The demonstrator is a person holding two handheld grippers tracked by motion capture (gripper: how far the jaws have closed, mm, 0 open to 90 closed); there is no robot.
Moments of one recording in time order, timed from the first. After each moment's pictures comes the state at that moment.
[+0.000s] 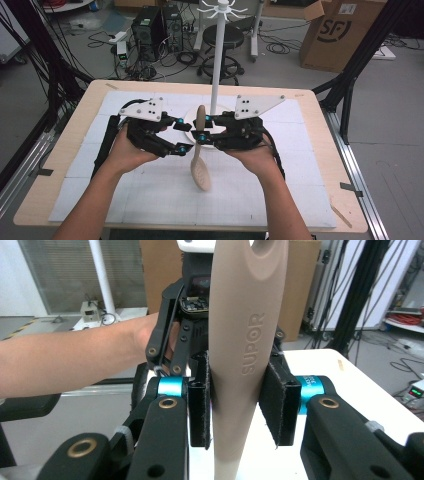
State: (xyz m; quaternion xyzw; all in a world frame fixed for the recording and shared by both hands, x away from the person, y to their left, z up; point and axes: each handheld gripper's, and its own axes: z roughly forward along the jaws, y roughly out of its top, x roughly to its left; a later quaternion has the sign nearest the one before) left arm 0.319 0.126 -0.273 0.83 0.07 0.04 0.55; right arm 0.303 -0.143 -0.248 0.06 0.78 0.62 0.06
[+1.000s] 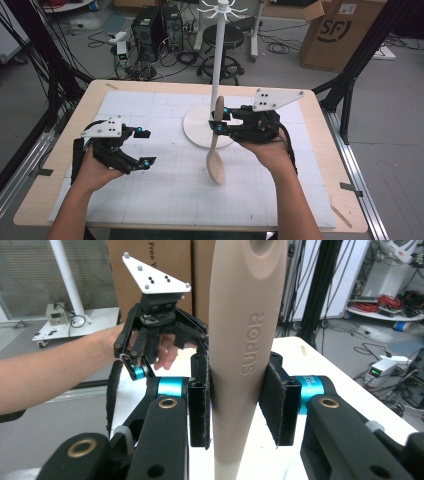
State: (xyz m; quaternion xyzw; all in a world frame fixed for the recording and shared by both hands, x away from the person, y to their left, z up) left arm 0.303 0.211 -0.330 0.81 0.17 0.09 0.55; right arm 0.312 -0.176 -0.244 0.11 0.78 0.61 0.09
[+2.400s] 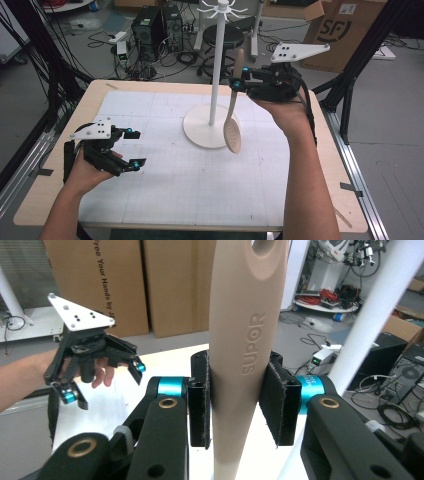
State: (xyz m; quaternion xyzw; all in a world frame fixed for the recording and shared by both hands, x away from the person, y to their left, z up) left arm 0.305 0.233 -0.341 0.81 0.18 0.08 0.56; right arm 0.356 -0.203 -0.177 0.16 0.78 0.58 0.16
